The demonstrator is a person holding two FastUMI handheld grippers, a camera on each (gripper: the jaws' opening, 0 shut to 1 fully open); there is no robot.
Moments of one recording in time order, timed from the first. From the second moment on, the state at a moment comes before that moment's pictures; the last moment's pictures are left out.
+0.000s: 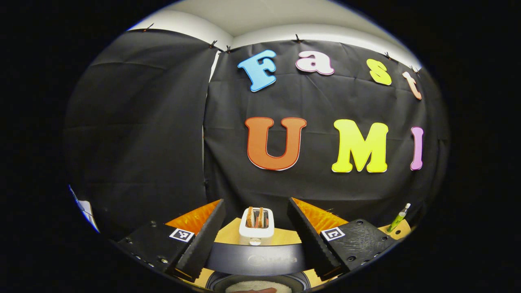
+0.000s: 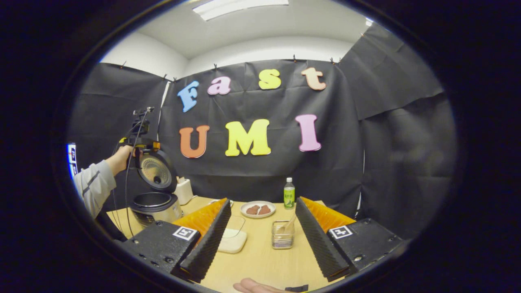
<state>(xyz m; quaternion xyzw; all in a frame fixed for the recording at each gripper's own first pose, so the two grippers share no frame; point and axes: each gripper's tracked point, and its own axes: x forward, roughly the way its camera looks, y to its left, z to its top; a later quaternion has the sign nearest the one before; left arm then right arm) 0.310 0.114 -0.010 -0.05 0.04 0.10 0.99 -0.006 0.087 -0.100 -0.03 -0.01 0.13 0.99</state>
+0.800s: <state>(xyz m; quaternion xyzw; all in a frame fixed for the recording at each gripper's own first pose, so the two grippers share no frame) 0.223 0.078 -0.112 -0.05 0.16 0.05 0.98 -0.038 0.068 -0.074 0.04 -0.02 0.08 1.00</state>
